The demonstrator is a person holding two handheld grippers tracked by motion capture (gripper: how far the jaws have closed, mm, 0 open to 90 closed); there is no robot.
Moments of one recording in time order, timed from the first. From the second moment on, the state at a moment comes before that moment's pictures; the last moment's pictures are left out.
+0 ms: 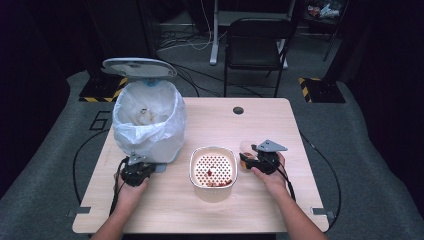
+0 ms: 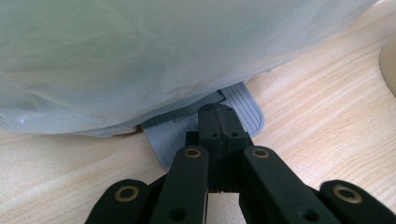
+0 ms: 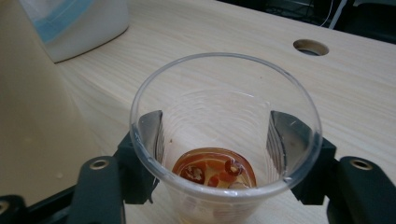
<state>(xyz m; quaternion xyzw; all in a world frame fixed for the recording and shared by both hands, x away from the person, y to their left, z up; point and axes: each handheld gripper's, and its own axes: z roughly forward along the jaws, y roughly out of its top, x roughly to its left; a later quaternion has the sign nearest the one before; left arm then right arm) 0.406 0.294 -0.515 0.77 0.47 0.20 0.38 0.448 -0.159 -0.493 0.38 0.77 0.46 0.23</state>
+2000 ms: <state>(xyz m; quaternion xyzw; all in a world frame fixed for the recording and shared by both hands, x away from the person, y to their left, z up) 0.406 0.294 -0.514 0.77 0.47 0.20 0.38 0.384 -0.104 -0.355 0.15 0.85 0.35 0.35</state>
